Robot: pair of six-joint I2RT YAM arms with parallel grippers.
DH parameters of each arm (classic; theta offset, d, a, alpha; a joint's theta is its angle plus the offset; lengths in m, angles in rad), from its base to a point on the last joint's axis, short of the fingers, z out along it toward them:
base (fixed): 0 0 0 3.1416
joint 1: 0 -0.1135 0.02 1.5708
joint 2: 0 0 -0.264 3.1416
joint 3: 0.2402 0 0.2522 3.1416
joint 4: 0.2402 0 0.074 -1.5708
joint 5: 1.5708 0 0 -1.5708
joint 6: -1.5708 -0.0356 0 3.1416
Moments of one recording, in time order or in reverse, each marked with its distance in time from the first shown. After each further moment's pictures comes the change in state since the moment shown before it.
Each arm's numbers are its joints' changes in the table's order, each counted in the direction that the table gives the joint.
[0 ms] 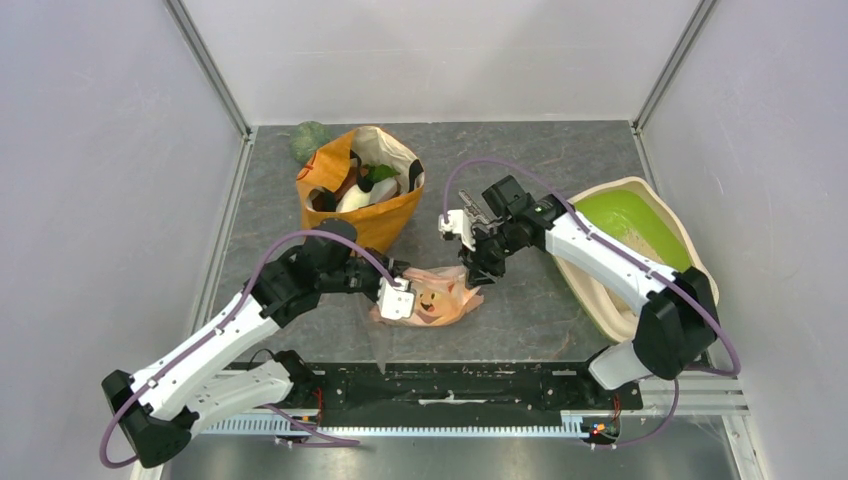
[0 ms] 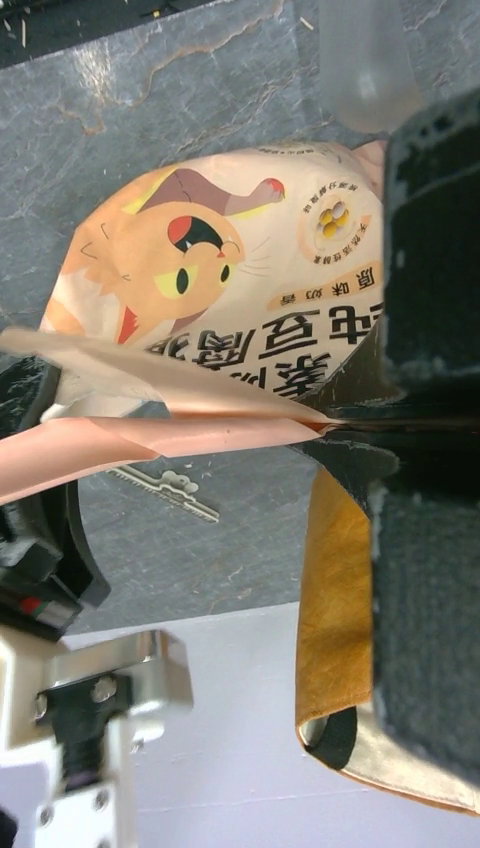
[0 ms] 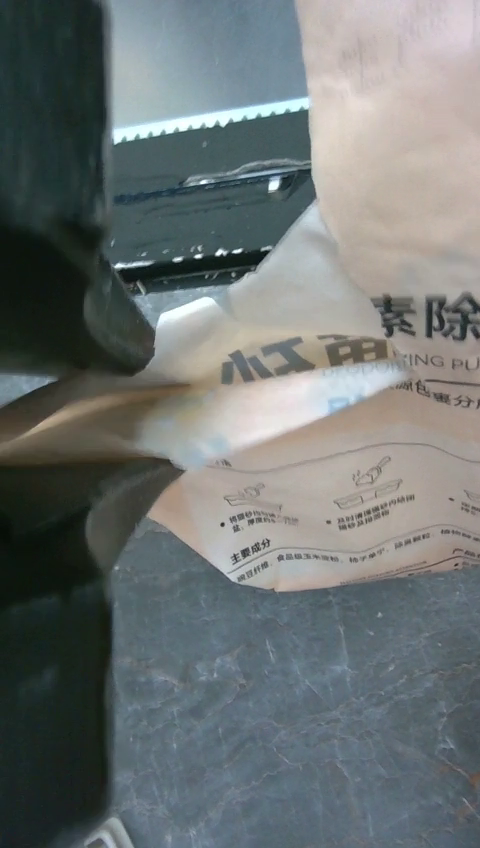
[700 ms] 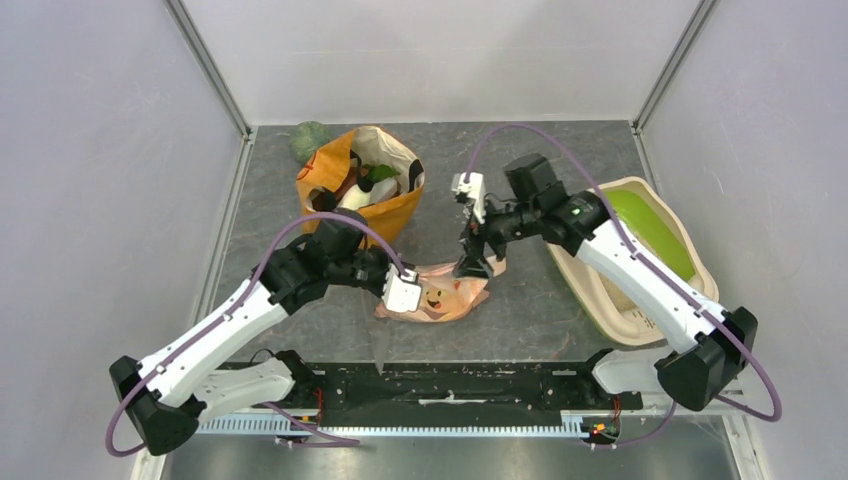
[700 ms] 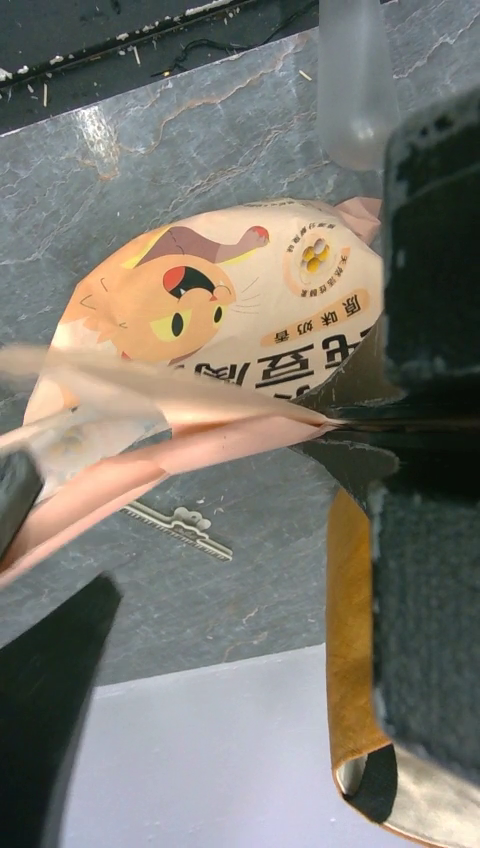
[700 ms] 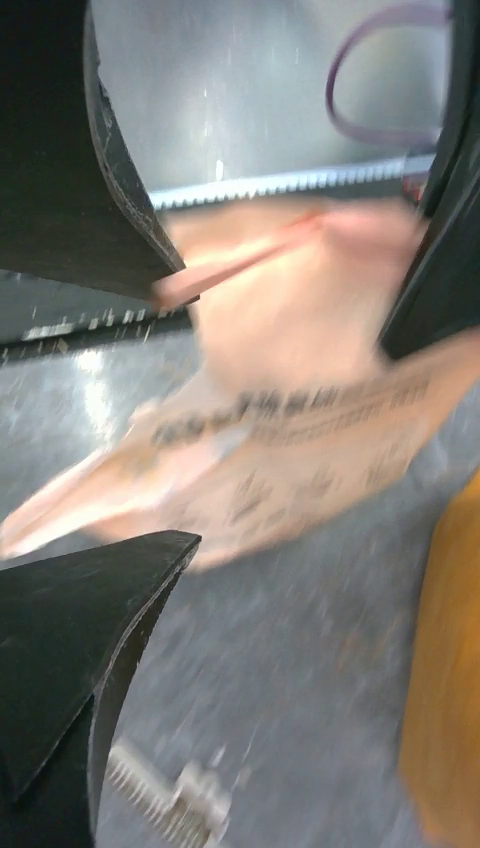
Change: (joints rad) left arm -0.004 0.112 0.098 0.083 0.042 0.018; right arm -0.064 -0.142 0.114 -0.125 -0.042 -0.395
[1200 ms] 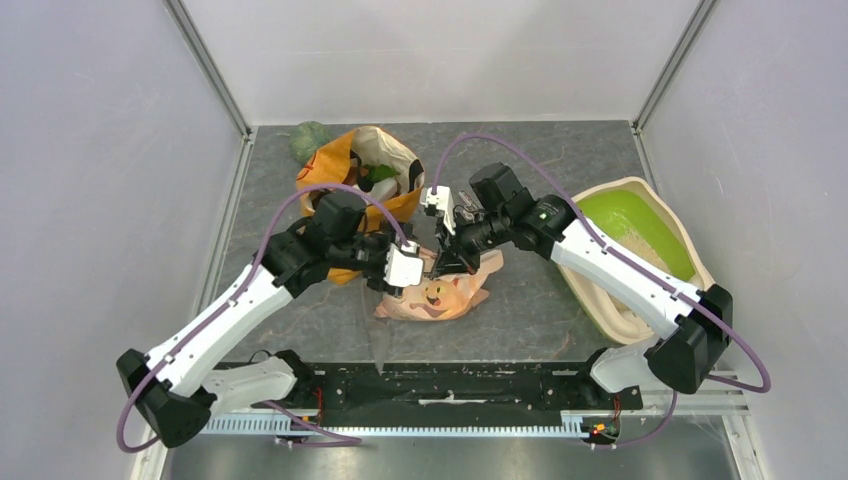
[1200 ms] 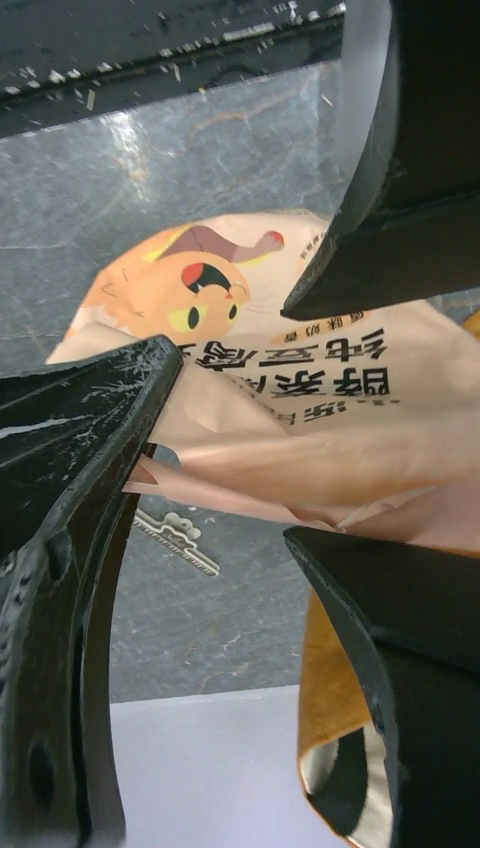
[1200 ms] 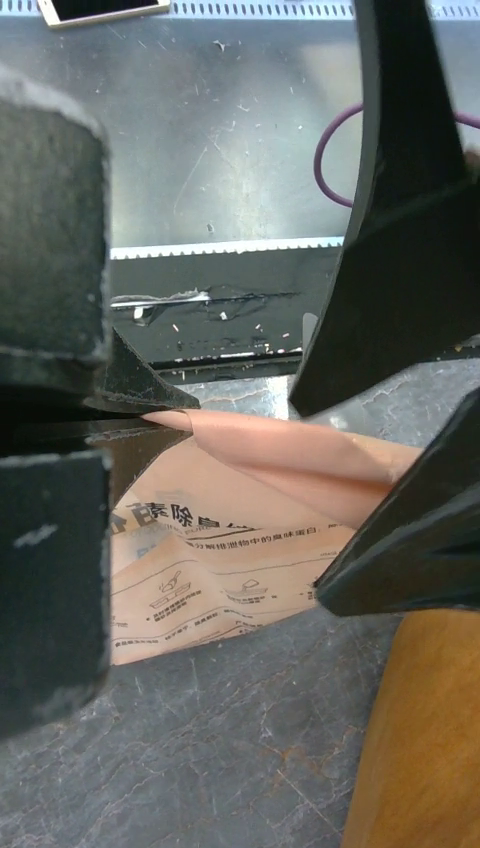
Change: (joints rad) left arm -0.075 0.041 0.094 0.043 0.074 0.102; right arm -0.091 0.079 0.025 -0.057 0.006 -0.048
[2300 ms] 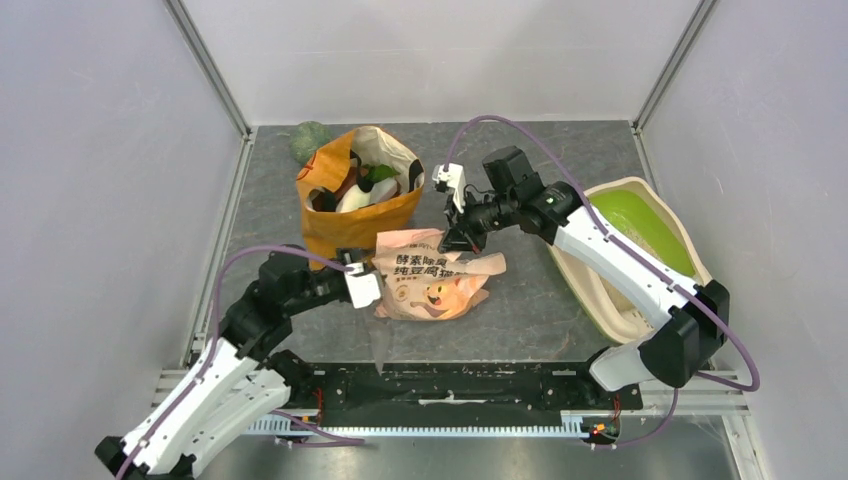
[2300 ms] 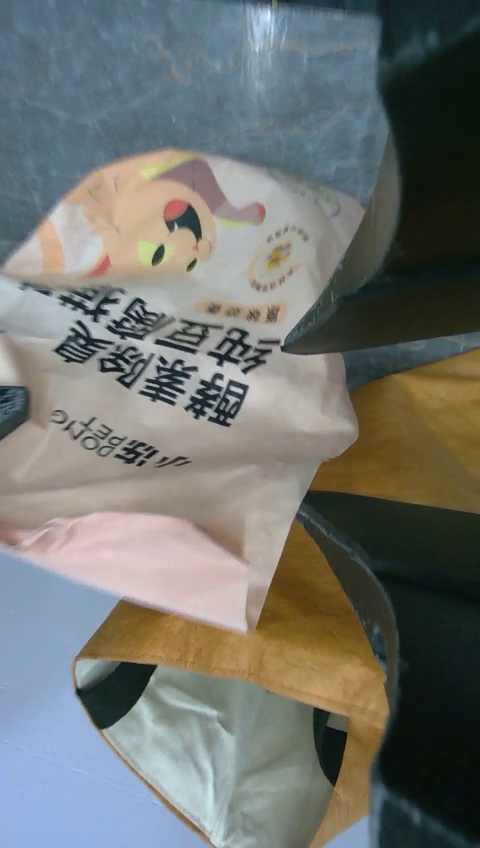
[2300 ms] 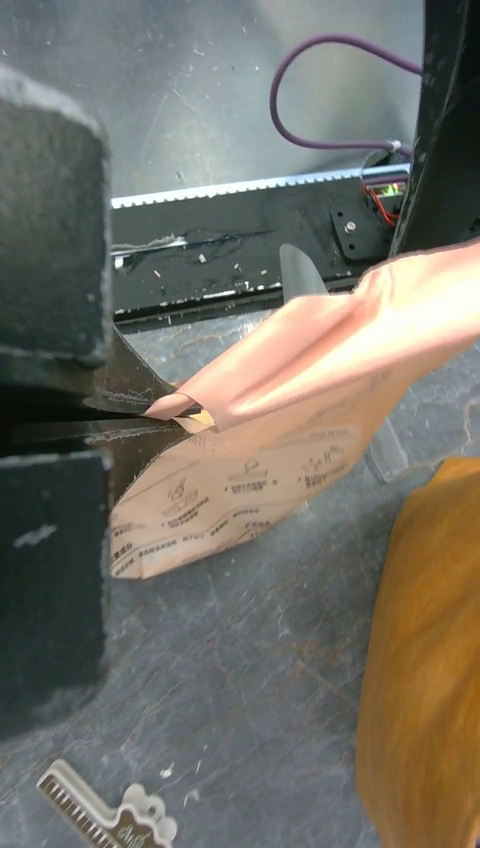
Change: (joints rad) left arm -0.094 -0.429 -0.452 -0.392 -0.146 0.234; right arm 0.127 0.042 0.053 0.000 0.015 0.024
